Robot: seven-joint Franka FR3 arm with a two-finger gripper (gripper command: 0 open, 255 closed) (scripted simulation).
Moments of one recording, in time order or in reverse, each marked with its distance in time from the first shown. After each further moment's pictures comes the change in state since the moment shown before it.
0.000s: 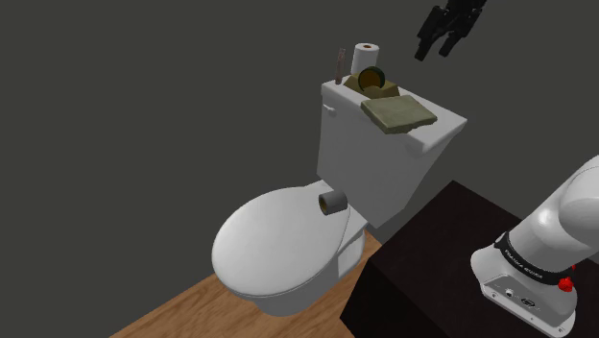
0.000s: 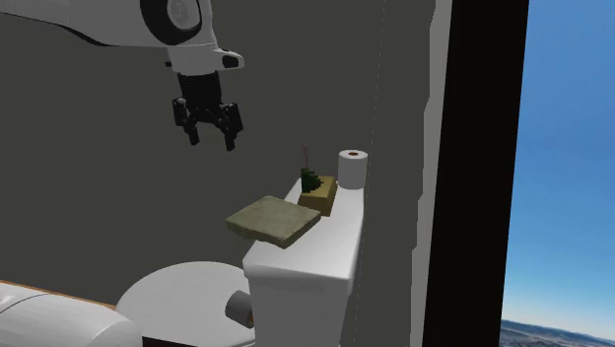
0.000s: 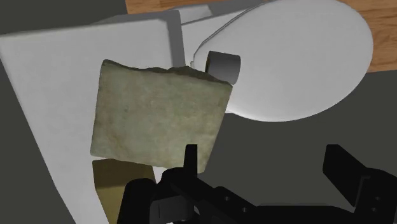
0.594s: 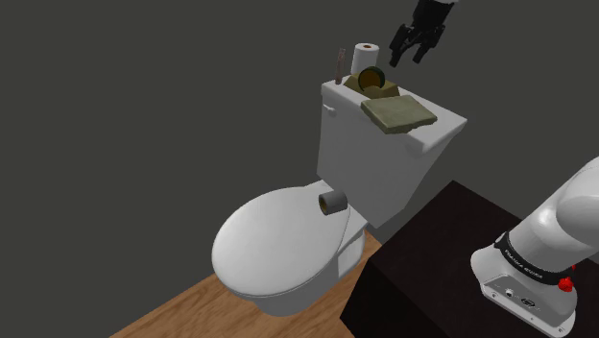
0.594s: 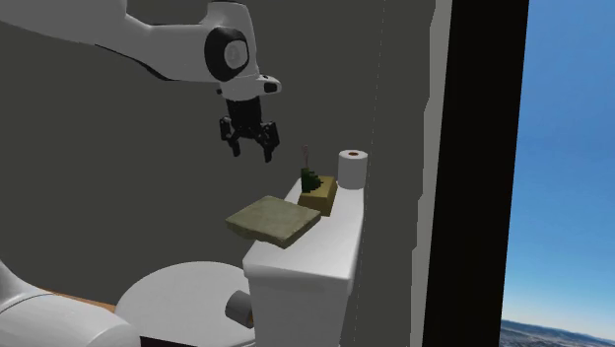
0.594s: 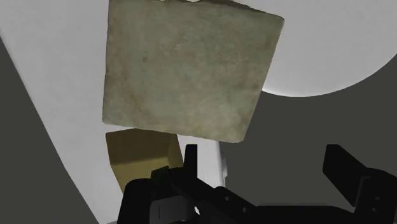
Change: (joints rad) arm -0.037 0.272 -0.052 0.077 -0.024 0.219 -0.030
